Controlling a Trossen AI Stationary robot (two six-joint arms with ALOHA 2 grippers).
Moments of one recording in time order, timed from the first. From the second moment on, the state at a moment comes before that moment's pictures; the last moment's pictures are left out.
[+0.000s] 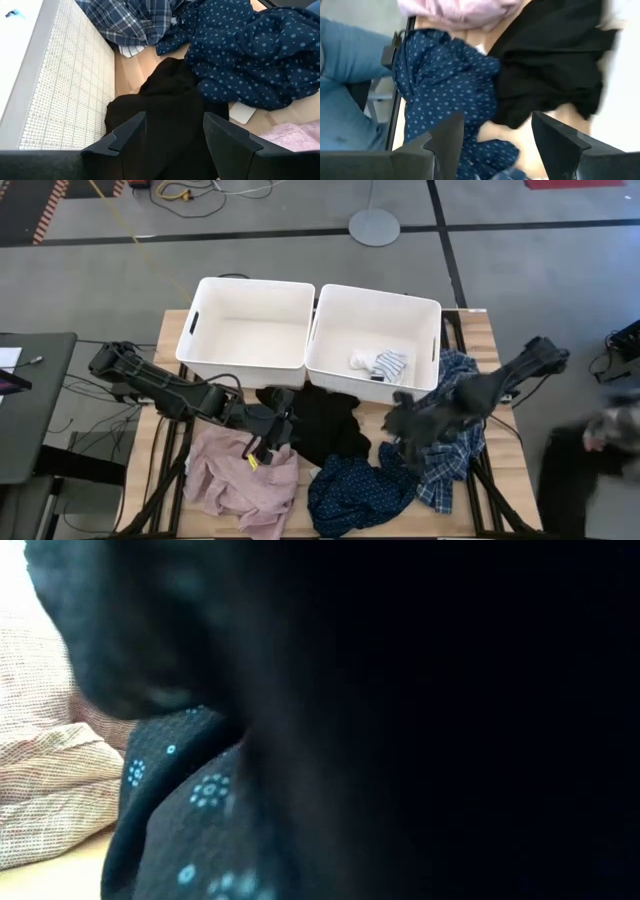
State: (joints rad) left arm -0.36 1.38 1.14 -0.41 -0.29 0.26; right arm 0.52 1.35 1.35 -0.94 0.18 0.44
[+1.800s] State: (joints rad) left arm -0.38 1.37 1.14 -0.54 -0.29 0.19; right arm 0.53 1.93 1.35 -0.59 0.14 0.33
